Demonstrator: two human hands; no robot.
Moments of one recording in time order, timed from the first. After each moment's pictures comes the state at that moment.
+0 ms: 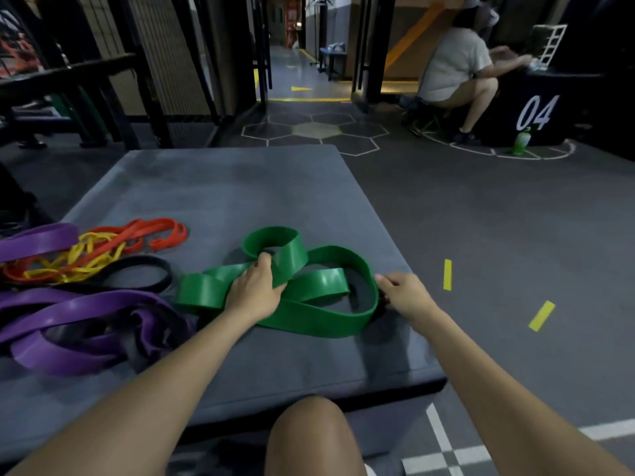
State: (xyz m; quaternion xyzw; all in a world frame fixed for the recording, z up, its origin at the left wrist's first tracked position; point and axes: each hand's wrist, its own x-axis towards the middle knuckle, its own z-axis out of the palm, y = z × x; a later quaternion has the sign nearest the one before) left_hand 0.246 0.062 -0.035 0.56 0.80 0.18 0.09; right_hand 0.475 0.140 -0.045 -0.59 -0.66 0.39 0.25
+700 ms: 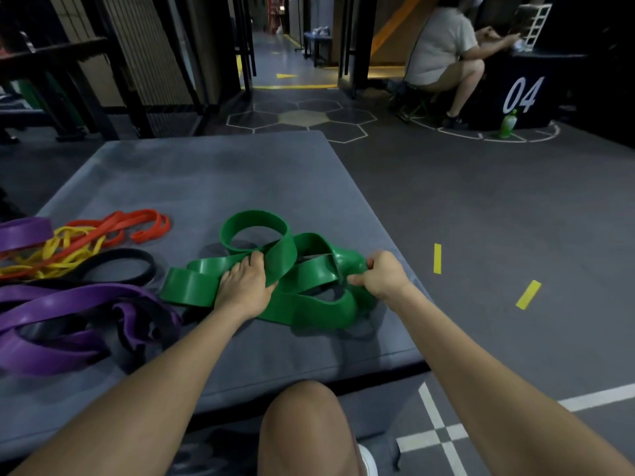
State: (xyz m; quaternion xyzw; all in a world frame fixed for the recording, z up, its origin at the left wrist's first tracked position) left_hand 0.245 0.068 -0.061 0.59 0.80 0.11 0.04; right_hand 0.460 0.128 -0.026 -0.62 -0.67 0.36 0.20
